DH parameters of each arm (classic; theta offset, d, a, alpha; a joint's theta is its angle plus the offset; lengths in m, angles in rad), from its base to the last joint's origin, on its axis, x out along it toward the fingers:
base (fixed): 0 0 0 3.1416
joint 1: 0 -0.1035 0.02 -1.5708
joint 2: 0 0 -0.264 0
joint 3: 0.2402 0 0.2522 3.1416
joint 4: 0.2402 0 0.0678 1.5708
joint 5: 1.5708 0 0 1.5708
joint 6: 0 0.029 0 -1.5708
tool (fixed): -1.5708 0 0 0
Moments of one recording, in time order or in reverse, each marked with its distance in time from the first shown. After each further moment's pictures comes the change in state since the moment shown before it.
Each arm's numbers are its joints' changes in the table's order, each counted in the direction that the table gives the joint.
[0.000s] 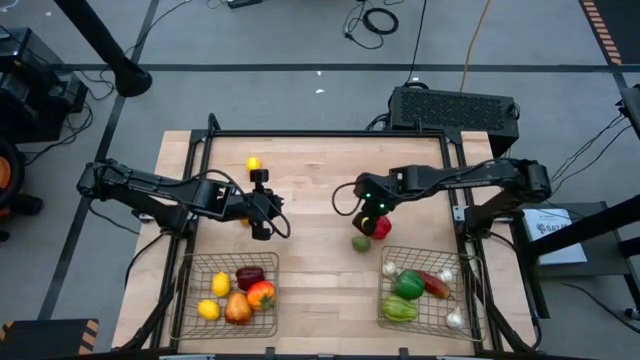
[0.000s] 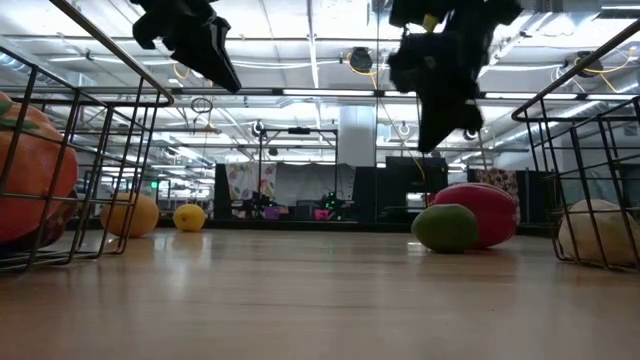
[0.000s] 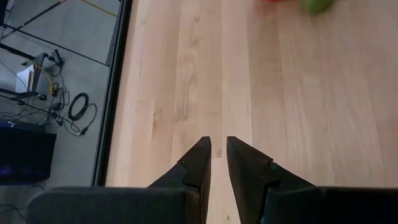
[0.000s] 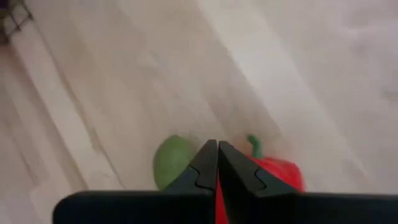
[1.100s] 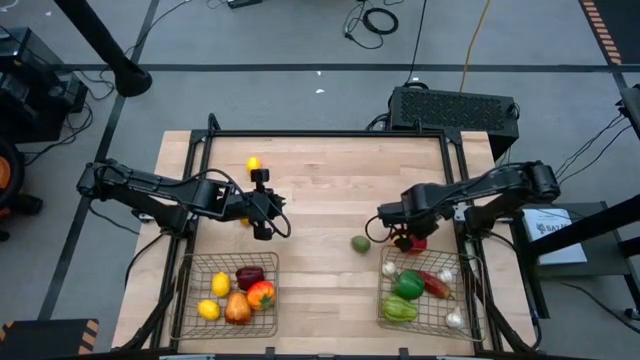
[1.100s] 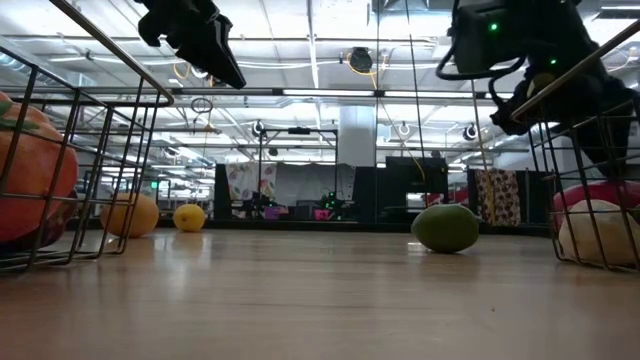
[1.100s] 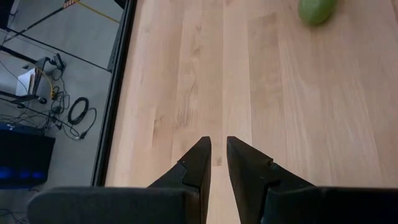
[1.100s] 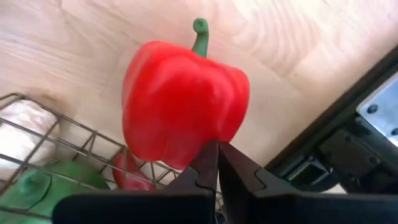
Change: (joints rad) left arm 0.000 0.000 0.000 -0.034 0.000 0.000; right arm -0.144 0.060 -0.167 0.550 0.098 0.490
